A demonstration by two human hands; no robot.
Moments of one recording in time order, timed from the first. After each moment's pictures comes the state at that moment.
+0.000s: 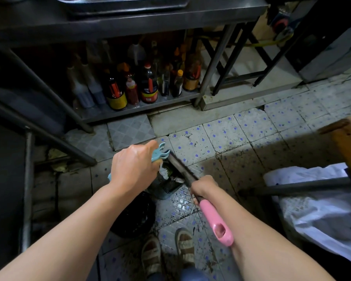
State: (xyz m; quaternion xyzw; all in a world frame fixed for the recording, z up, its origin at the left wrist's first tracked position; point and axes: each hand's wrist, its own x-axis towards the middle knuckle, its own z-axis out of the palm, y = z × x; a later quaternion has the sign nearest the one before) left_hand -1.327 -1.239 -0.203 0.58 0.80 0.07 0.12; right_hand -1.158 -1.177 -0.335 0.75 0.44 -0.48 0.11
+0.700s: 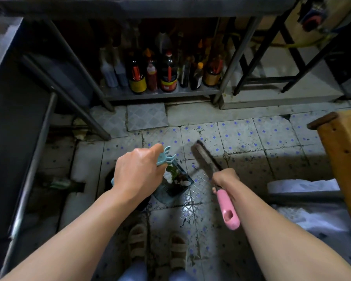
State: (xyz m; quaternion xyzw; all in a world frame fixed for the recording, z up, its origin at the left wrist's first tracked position) left_hand -1.200 -1.285 -0.190 0.49 0.86 0.06 0.09; right_hand -1.037 -1.142 -0.332 0.74 0.50 -0.44 0.11
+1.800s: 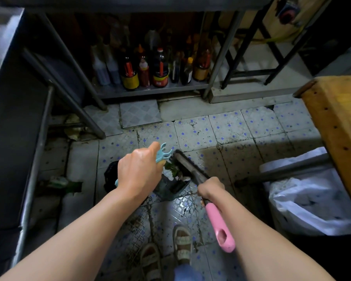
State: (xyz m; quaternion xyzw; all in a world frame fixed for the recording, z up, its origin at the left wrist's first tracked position) left_hand -1.189 -1.355 -0.194 0.48 0.86 0.10 0.13; right_hand -1.032 -1.263 -0.319 0.73 0.53 -0.40 0.17
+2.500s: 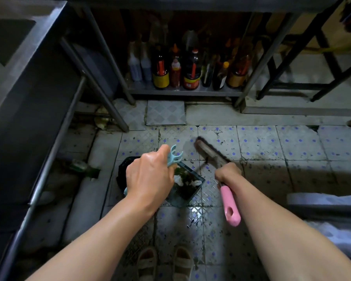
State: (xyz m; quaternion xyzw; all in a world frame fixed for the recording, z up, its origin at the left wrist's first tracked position) left_hand -1.167 -1.325 -0.206 0.37 0.92 0.09 0.09; right_hand -1.062 -1.160 -0.341 0.67 0.62 -0.38 0.15
